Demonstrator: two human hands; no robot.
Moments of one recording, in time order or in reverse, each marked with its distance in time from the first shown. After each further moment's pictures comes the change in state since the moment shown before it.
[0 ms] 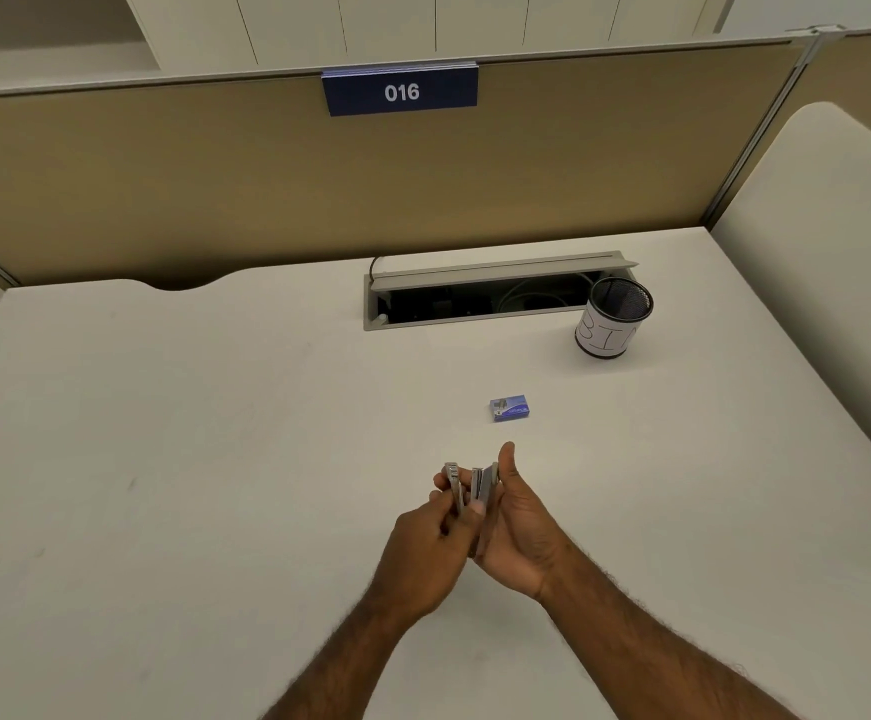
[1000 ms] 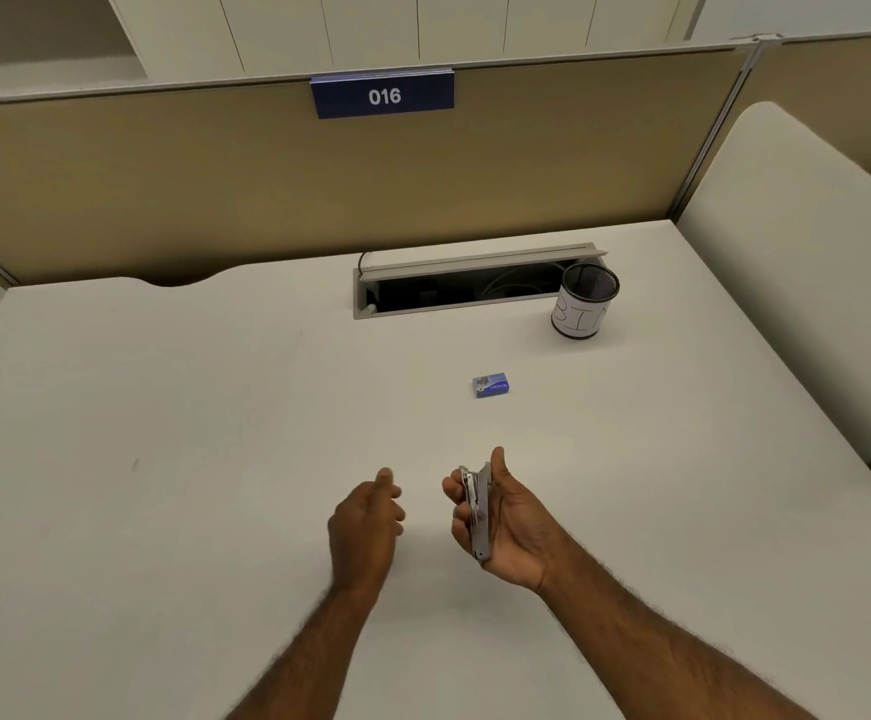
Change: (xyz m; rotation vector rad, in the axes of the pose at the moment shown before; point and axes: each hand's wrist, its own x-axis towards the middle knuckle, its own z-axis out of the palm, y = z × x) left_hand -0.021 -0.035 -0.005 -0.317 0.442 -0.246; right_hand -0.040 0.021 -0.016 0.123 0.009 0.064
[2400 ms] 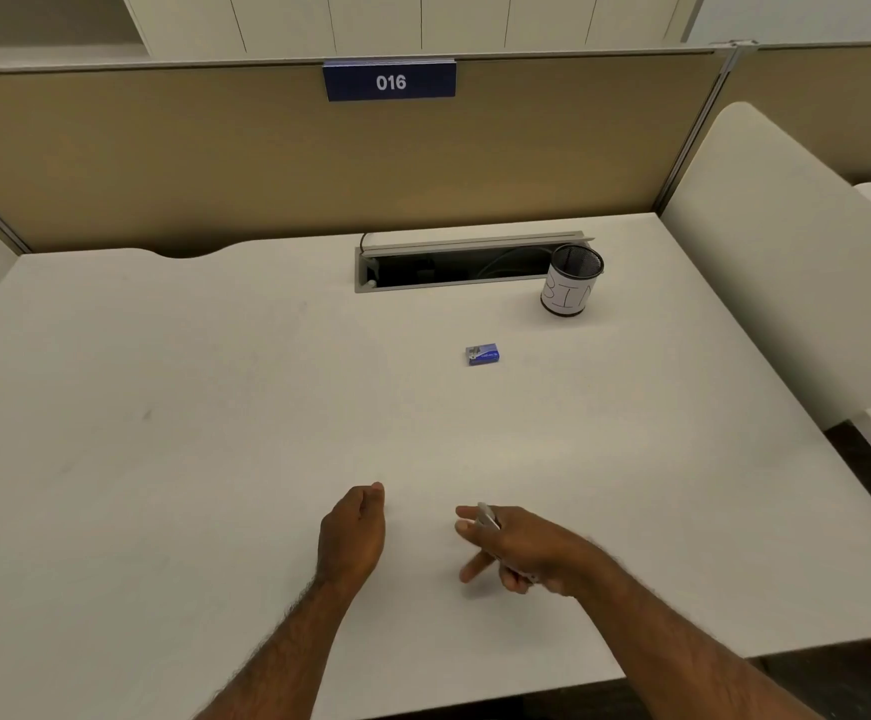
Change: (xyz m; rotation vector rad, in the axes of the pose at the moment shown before) left_hand -0.037 -0.059 -0.026 0.242 -0.048 0.046; right_hand -0.076 0.033 -0.019 -1.231 0.240 0.146
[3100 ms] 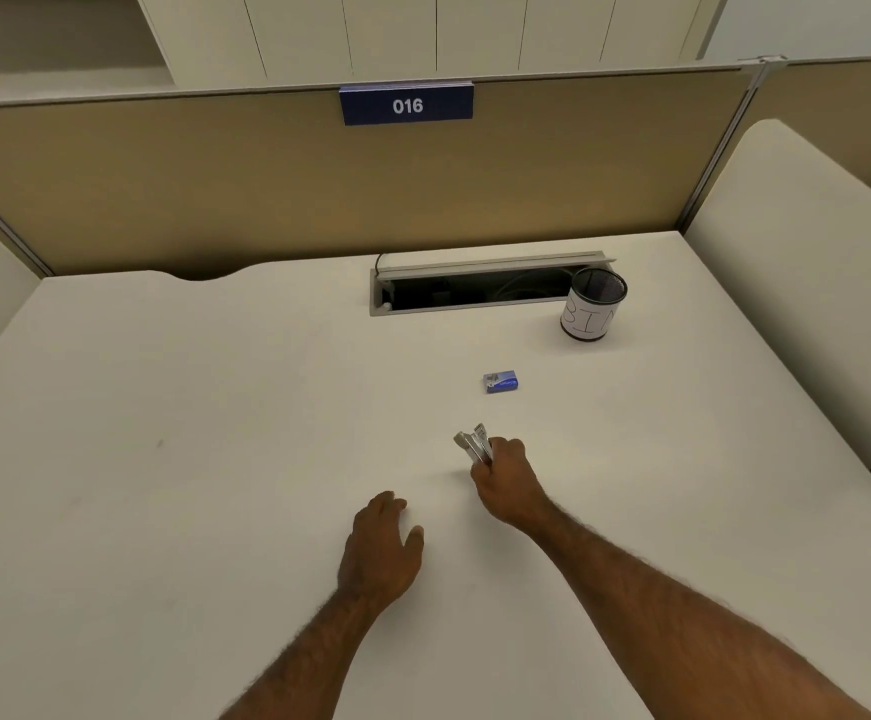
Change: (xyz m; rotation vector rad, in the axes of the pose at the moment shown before) left_hand 0.037 -0.005 0.015 0.456 -0.150 0.267; right_hand 0.088 -0.061 -0.019 -0.330 0.593 -0.230
